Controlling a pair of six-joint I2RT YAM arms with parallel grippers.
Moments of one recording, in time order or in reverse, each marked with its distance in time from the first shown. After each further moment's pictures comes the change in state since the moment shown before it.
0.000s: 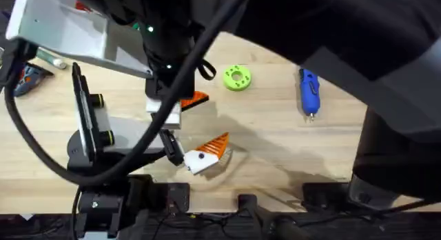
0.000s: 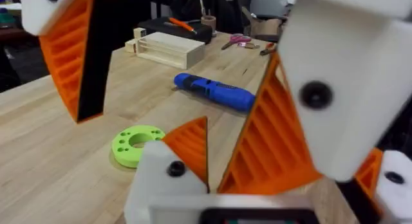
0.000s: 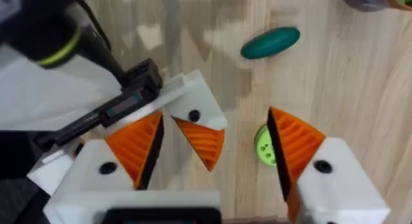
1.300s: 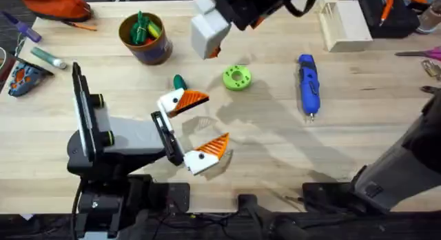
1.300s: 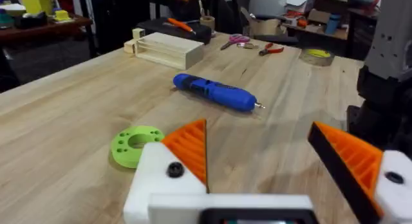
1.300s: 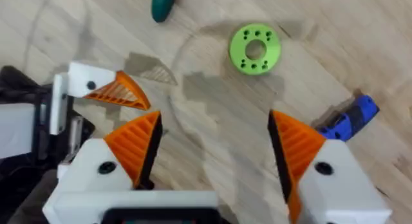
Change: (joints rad) left arm 0.000 0.000 0.000 0.000 0.004 0.001; right arm -0.285 -0.164 0.063 -0.179 0.014 0.588
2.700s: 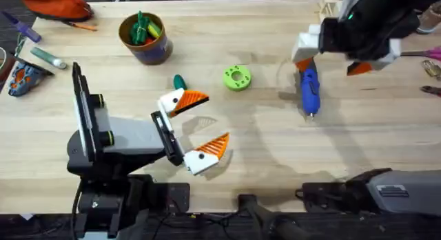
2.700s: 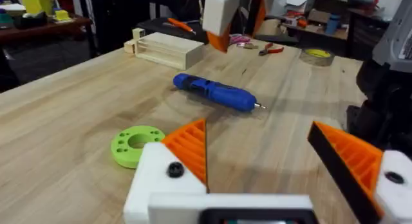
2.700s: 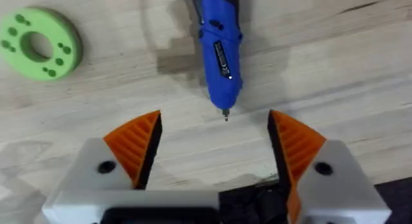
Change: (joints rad) left arm 0.000 0.000 0.000 0.000 0.000 0.000; right arm -0.478 -0.380 -0.861 0.243 0.129 0.427
